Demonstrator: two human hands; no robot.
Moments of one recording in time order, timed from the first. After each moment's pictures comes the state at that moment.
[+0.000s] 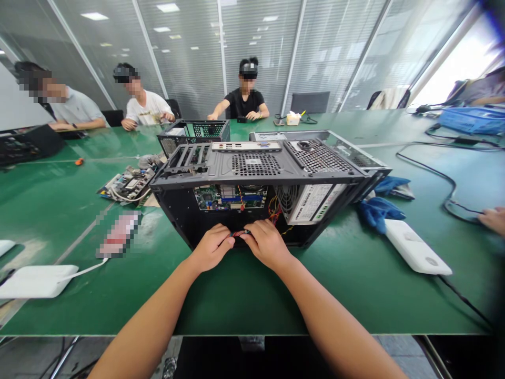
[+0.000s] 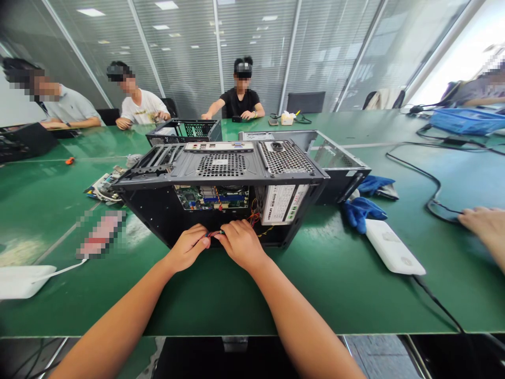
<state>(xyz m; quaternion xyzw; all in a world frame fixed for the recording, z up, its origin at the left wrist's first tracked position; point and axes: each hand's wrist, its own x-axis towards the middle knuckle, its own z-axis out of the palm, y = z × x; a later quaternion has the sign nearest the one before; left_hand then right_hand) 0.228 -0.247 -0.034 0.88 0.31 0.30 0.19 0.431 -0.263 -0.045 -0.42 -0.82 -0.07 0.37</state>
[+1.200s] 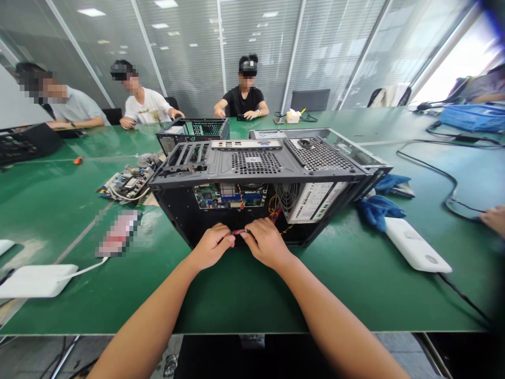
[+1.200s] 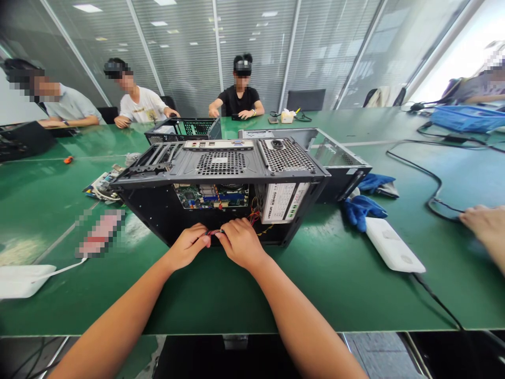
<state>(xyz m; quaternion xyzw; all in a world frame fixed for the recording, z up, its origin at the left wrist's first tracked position) 0.229 -0.246 -0.030 0.86 0.33 0.29 0.25 0.431 -0.264 -0.044 -0.44 -0.83 -0.04 0.35</state>
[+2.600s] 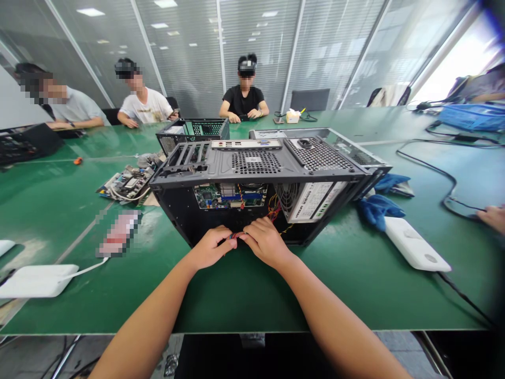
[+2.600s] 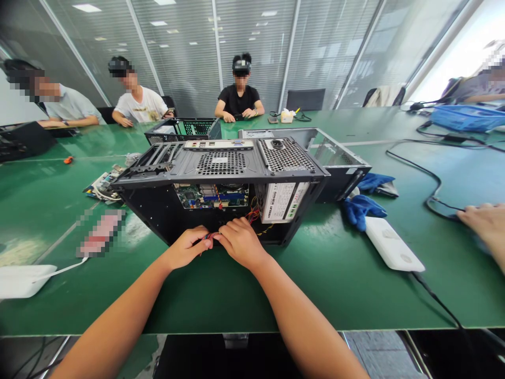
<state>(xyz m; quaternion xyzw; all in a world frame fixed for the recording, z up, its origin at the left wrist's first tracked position) 0.225 -0.247 -0.028 0.84 0.33 0.25 0.35 0.432 -0.262 -0.042 -0.40 -0.85 -0.02 0.35</state>
